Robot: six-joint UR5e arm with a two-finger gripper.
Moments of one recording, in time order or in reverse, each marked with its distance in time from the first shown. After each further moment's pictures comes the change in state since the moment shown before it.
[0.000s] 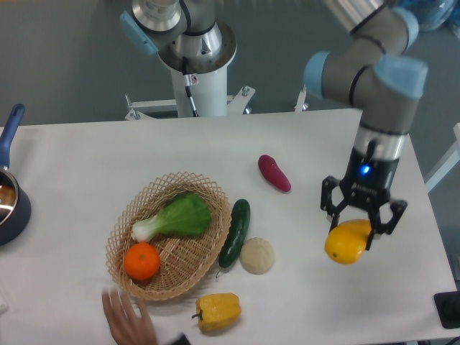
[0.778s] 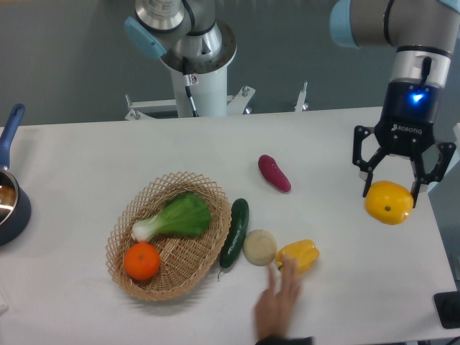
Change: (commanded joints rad) arm 0.043 0.015 0.068 -0.002 -0.051 -0.171
